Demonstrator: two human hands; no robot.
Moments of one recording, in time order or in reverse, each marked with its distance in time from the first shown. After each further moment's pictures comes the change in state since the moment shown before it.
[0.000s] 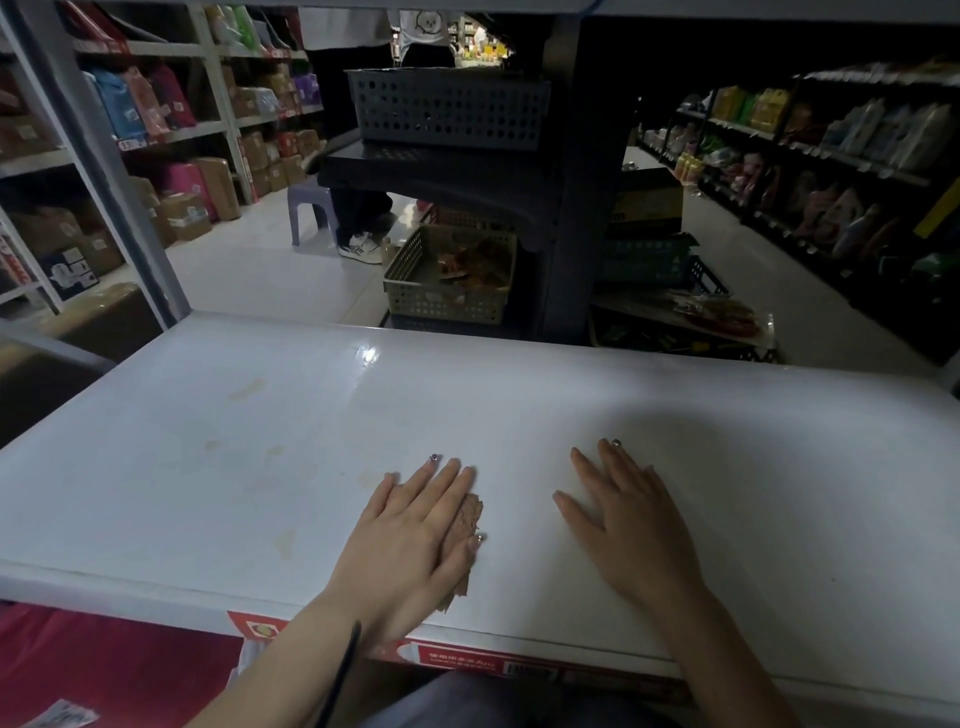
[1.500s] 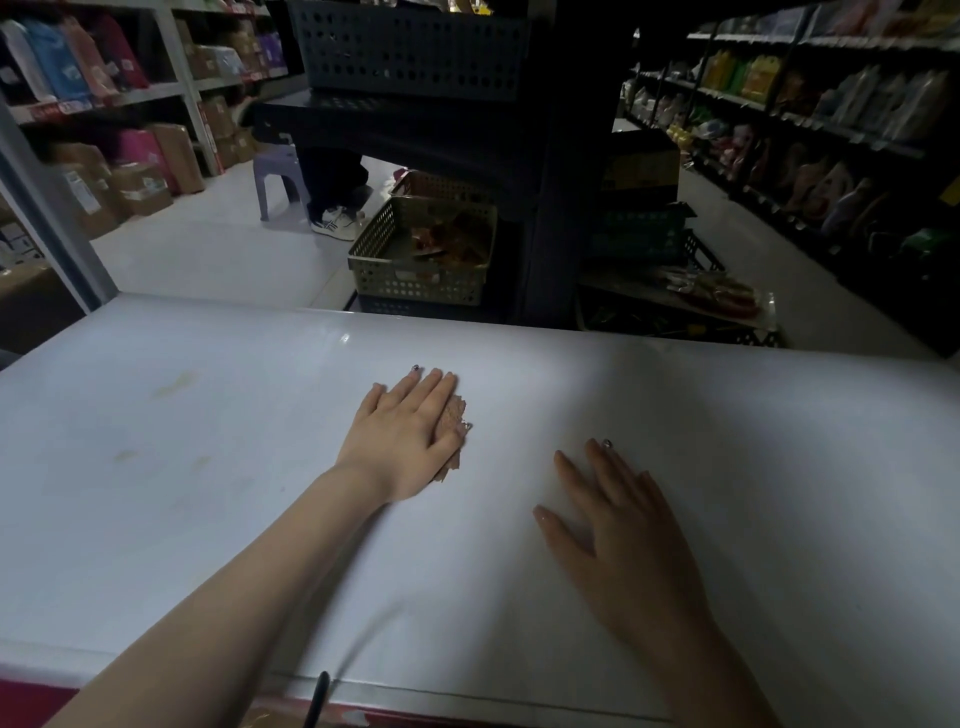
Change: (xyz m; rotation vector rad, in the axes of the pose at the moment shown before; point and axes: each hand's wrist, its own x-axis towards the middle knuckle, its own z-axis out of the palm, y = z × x) left_hand 0.121 -0.020 0.012 -0.056 -0.112 -0.131; right_hand 0.007 0.005 0.008 0.014 0.098 -0.037
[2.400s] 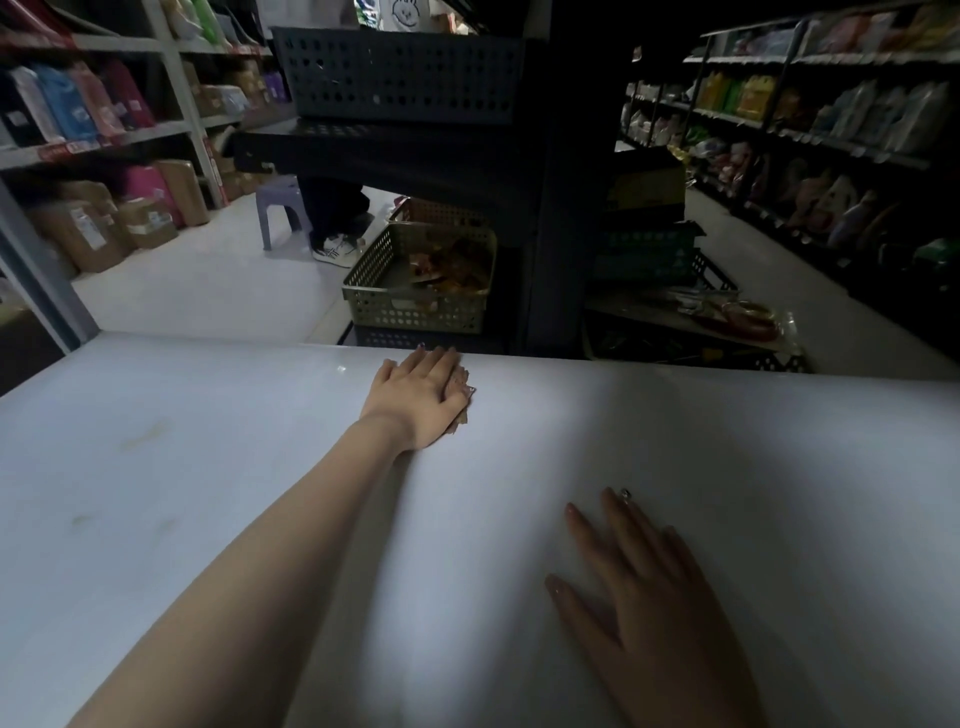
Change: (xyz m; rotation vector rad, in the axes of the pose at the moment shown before) left_hand 0.097 -0.012 -0.008 -0.013 -0.006 -0.055; right_hand 0.009 0.013 0.027 0.012 0.239 -0.045
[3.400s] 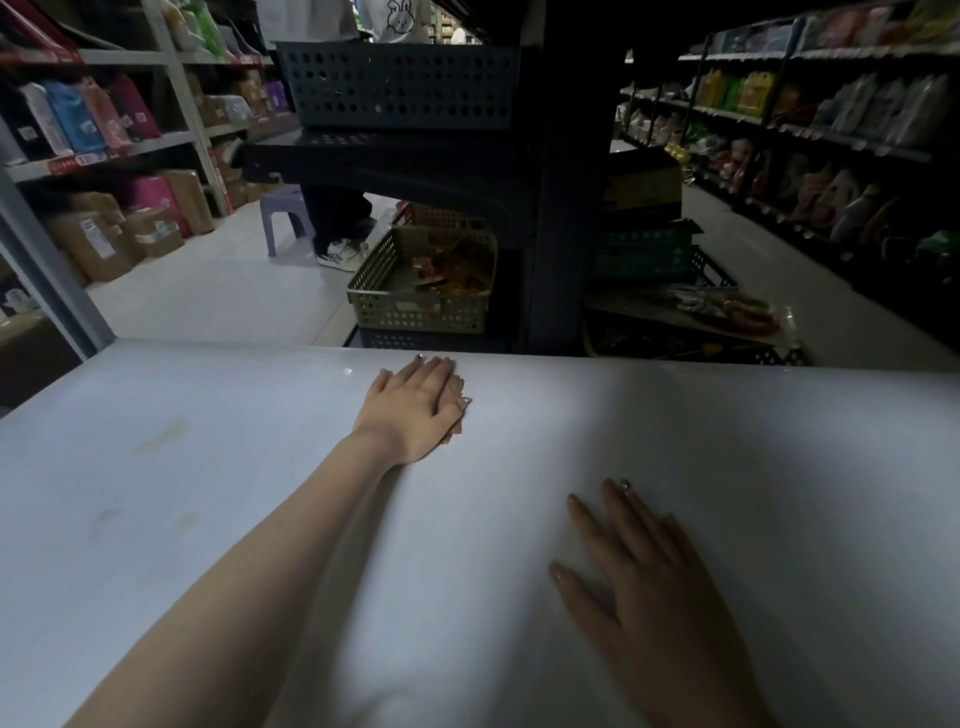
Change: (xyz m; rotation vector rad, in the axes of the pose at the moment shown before) left_hand -0.020 -0.007 0.001 -0.012 0.030 0.020; right_hand -0.003 0.002 0.001 -0.042 0.035 -0.017
